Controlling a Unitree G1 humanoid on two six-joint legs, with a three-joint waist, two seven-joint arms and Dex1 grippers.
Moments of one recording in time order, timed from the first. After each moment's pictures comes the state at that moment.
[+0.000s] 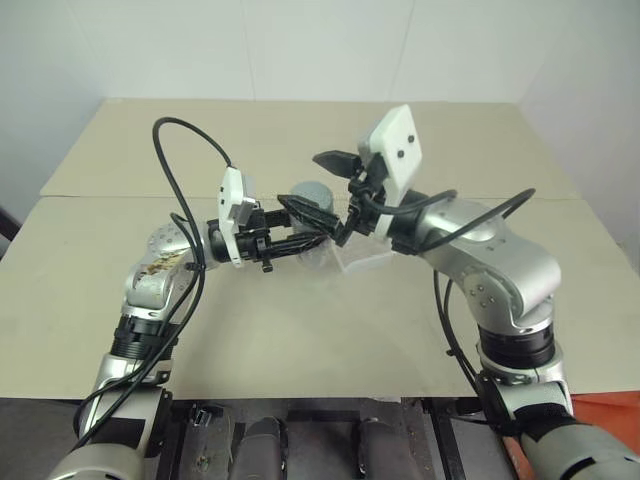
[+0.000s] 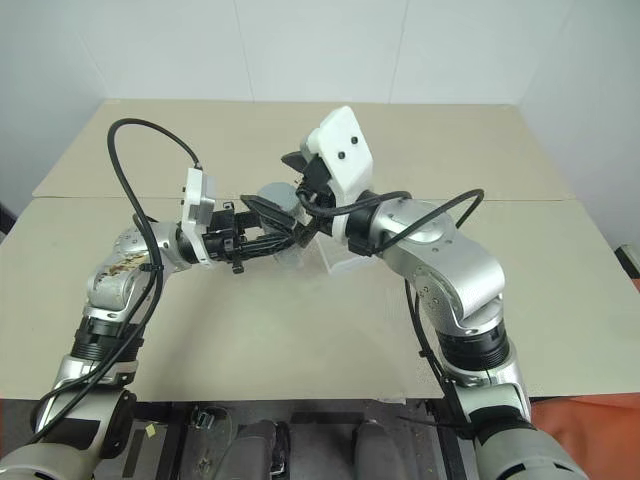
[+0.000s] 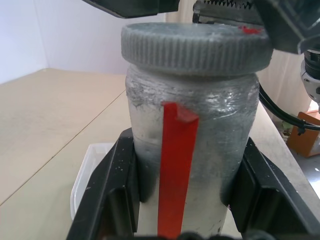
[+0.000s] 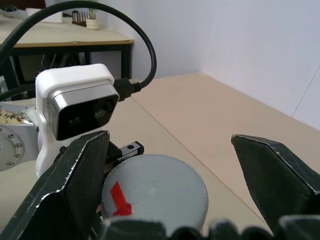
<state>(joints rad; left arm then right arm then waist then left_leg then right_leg) -0.65 0.48 -0.02 0.10 -0.53 0.33 -1.17 -0.81 -0.34 0.15 -0.44 0.50 0.85 0.44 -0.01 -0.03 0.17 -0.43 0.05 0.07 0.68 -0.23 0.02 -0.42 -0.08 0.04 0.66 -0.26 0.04</state>
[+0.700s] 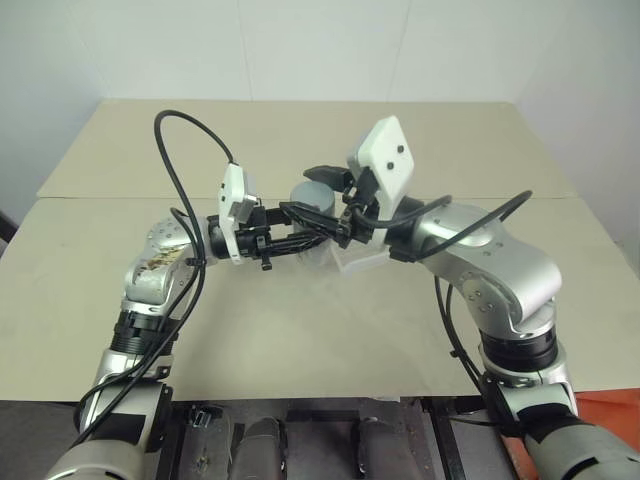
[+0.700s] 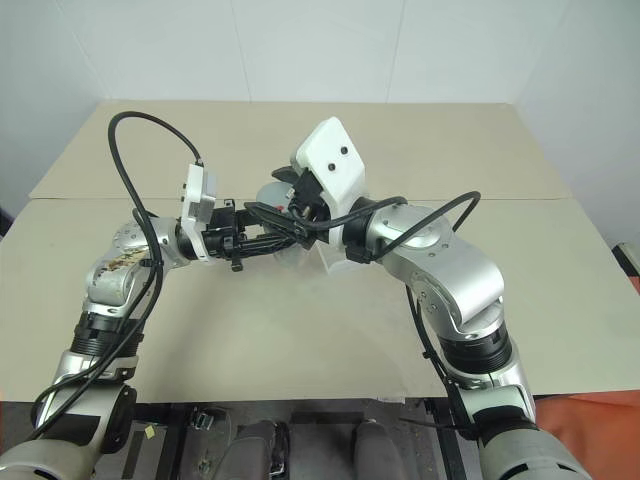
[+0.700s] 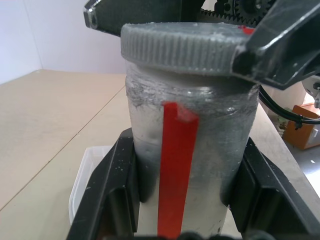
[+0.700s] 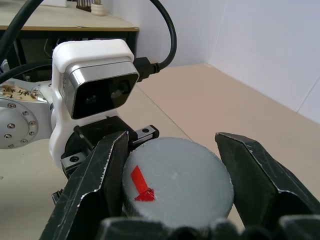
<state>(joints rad) -0.68 0.49 -0.02 0.11 -0.51 0.33 -1.21 -0.80 -0.36 0.17 -0.47 0.49 0.87 0.46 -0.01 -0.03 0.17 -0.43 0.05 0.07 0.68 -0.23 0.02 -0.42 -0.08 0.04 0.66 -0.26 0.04</state>
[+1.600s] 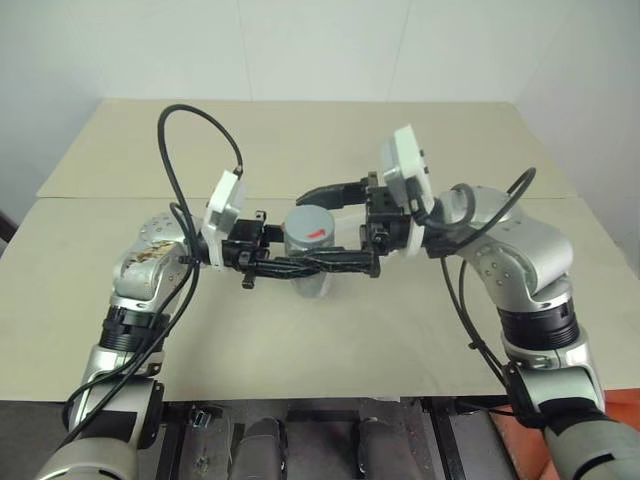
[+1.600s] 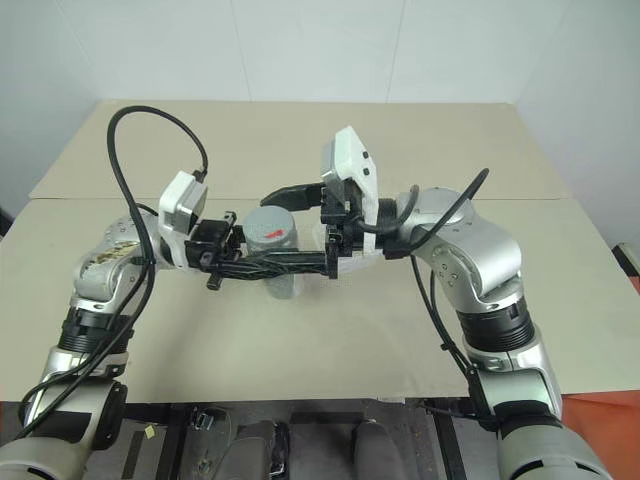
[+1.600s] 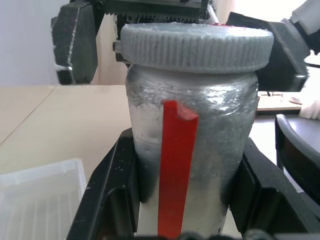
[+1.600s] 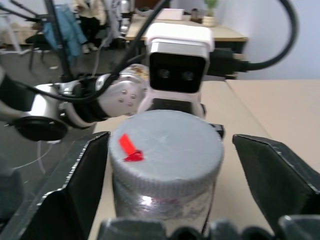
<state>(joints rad) -0.69 0.54 -0.02 0.09 -0.58 0.39 -1.47 -0.83 -0.48 0.13 -0.27 0.63 0.70 0.94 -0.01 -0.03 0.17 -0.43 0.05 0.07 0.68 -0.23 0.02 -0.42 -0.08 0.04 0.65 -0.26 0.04</state>
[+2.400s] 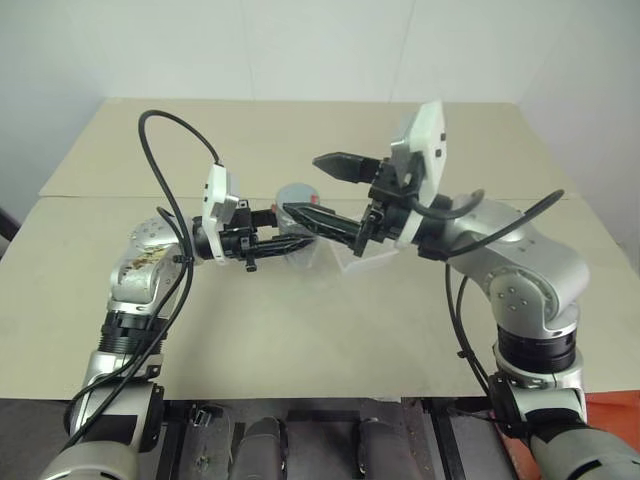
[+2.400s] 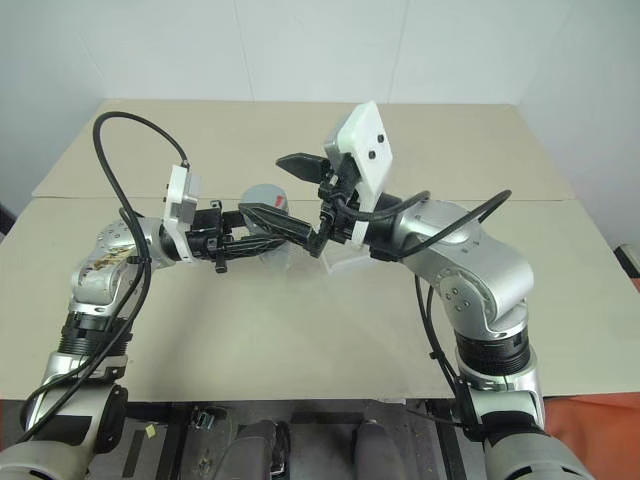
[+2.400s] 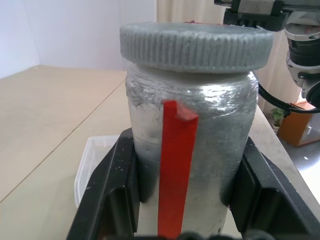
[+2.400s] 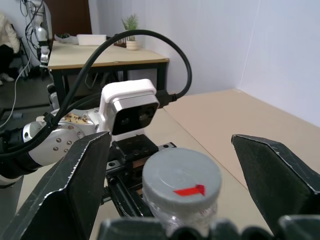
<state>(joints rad) -0.67 0.51 0.02 0.14 -0.51 0.33 -1.28 -0.78 -0.38 0.09 -0.48 0.65 0.84 0.52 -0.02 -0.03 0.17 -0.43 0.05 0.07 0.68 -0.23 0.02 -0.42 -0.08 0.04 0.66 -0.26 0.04</state>
